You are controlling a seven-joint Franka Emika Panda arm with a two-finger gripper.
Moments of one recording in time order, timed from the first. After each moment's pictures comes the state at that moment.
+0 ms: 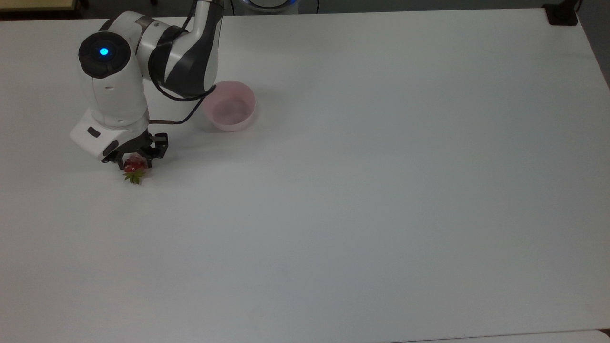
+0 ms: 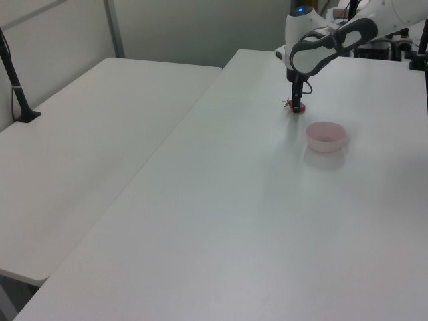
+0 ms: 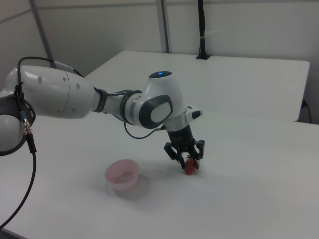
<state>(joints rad) 0.03 0.58 -0.38 -1.63 0.01 2.26 -0.52</state>
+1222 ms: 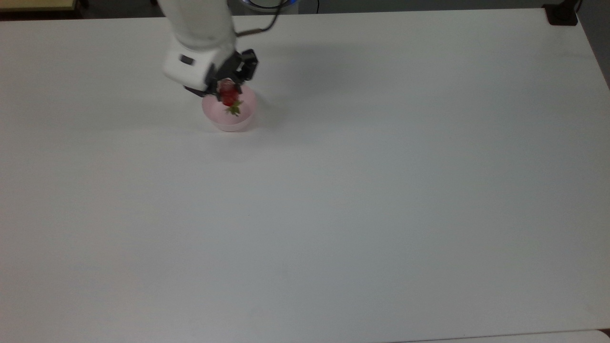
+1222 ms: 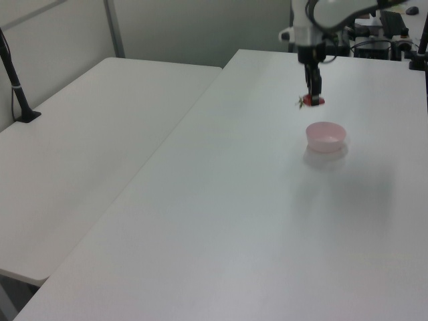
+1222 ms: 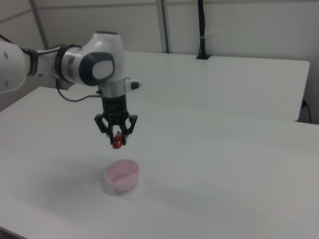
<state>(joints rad) 0.28 0.19 -0.35 -1.80 0.04 1.83 -0.50</state>
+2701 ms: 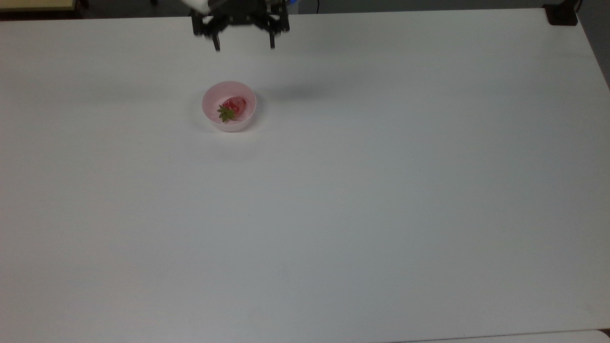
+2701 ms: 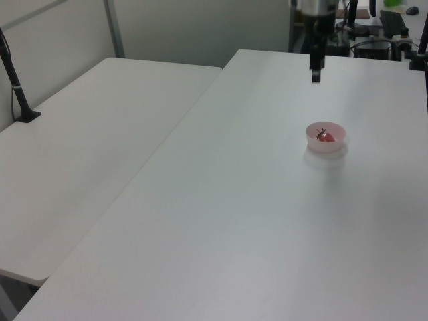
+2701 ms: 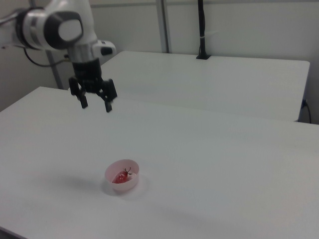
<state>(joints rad) 0.17 0.00 -0.15 -1.73 -0.02 1.68 -0.06</state>
